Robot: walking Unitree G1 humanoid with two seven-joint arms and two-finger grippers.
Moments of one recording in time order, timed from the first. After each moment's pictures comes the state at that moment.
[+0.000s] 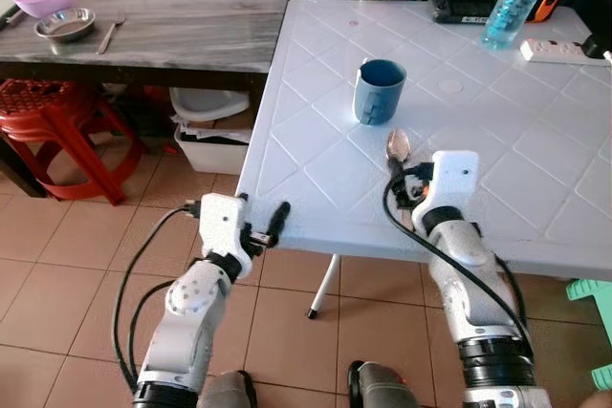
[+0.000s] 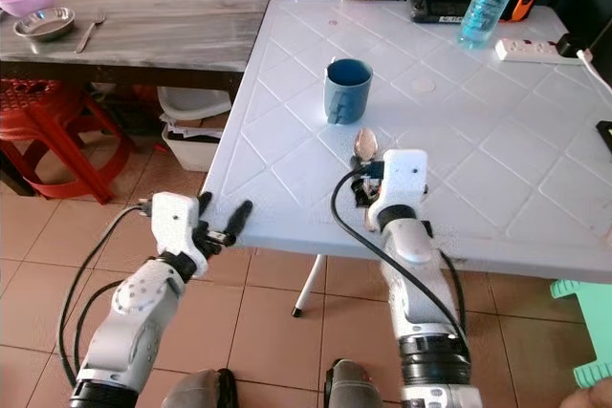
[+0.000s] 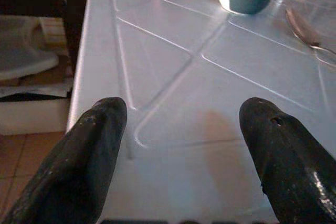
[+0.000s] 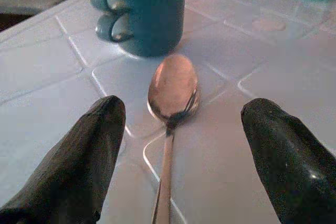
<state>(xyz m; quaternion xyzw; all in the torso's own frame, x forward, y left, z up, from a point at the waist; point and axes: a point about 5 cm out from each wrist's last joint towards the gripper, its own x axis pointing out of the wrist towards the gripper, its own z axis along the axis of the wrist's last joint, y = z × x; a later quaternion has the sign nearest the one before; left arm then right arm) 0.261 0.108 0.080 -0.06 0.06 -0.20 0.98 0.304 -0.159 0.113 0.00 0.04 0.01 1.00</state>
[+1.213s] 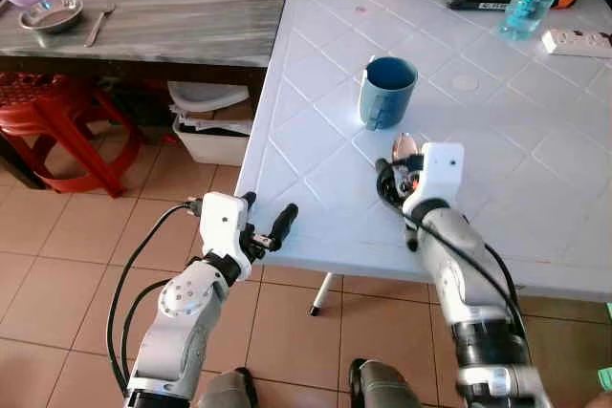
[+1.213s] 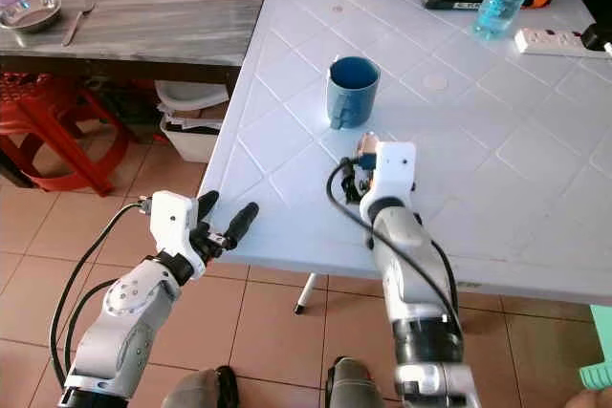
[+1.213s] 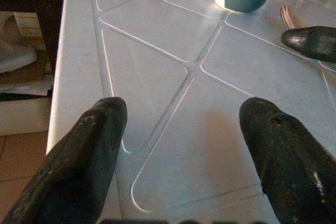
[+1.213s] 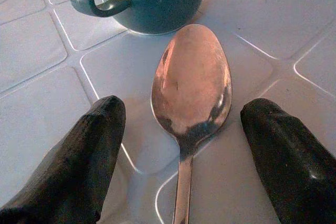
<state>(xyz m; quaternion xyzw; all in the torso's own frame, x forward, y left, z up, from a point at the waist) 0.254 0.110 0.091 -0.06 0.05 -0.24 0.97 0.312 -0.146 0.114 0.03 0.09 0.03 0.99</state>
